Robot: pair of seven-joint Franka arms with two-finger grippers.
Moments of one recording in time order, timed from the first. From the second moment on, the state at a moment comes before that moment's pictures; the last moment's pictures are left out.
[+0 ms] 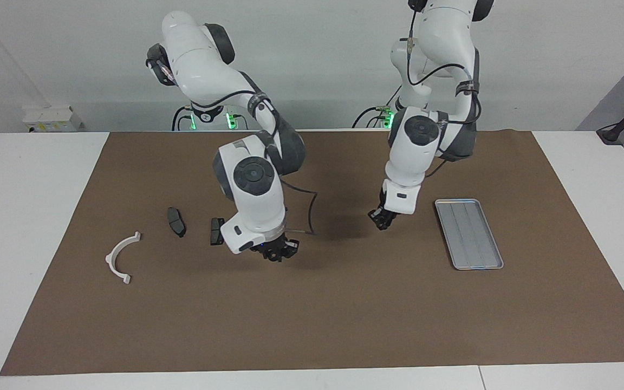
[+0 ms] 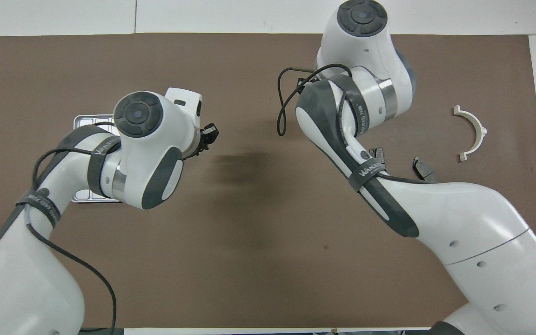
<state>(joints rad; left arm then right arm) -0.47 0.32 -0.01 -1.85 -0.02 2.23 -0.95 0.22 0.74 0.19 -1.06 -0.11 1.76 0.61</state>
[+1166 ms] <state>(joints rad) -0.57 0.44 -0.01 -1.85 -0.02 2.38 -1.08 -0.06 0.76 0.18 -1.08 -0.11 1.70 0.14</state>
